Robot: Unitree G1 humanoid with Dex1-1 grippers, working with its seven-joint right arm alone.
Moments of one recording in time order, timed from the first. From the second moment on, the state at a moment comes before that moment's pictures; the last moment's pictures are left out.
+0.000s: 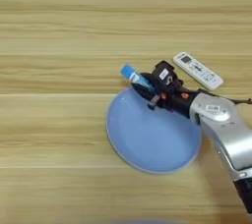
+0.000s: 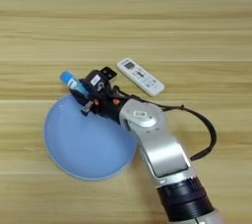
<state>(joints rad) -0.17 -0.35 0.19 -0.19 0.02 0.38 0.60</state>
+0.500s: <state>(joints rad) -0.24 -0.36 0.12 -0.11 0.02 0.32 0.57</state>
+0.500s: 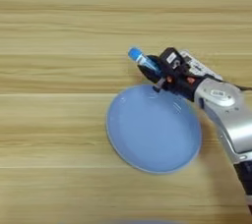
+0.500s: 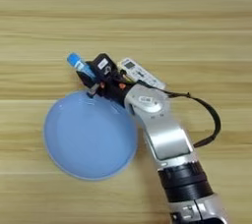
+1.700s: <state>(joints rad) -0.67 -0.55 -0.05 0.95 -0.13 -0.10 0.44</state>
